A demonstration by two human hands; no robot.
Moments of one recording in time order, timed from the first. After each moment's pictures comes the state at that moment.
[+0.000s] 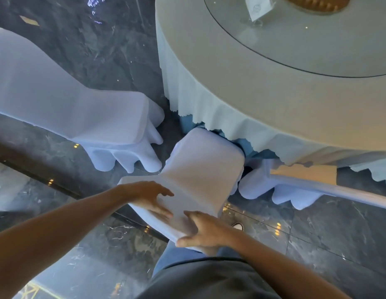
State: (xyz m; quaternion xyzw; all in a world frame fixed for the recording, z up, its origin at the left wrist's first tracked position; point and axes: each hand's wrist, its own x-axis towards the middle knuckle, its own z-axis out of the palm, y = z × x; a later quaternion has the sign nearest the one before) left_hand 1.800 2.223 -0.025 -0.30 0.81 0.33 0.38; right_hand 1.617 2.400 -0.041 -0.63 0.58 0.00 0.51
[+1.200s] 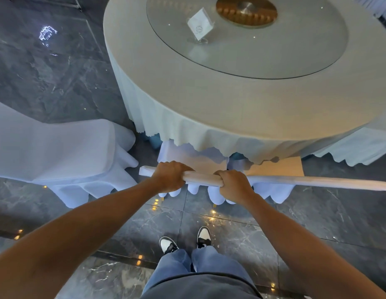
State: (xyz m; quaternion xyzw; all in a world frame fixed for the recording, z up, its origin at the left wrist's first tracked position) left_hand 1.619 2.209 -0.013 -0.29 0.92 0.19 0.17; right_hand 1.439 2.364 -0.044 -0.55 0.81 -0.03 0.21
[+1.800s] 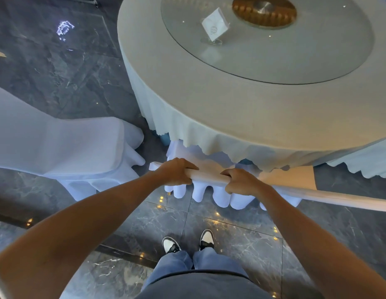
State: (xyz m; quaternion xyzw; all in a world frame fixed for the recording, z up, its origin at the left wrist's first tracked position) left_hand 1.606 2.169 -0.014 -0.32 0.87 0.33 0.19; right_hand 1.402 2.318 -0.029 -0.48 0.76 0.00 0.45
